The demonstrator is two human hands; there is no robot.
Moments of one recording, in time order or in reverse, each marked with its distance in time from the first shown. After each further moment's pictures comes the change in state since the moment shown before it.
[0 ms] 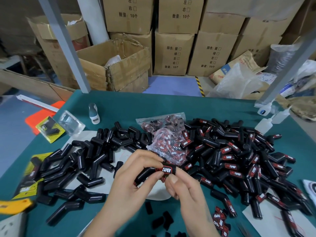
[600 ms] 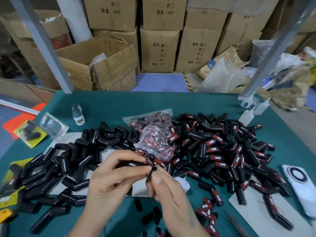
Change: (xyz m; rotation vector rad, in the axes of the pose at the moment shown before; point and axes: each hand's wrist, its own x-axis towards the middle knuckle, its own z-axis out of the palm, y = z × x) left_hand -0.001 0.000 -0.003 -0.054 0.036 0.088; right_hand -0.015 -0.007 0.004 -0.155 -0.039 -0.054
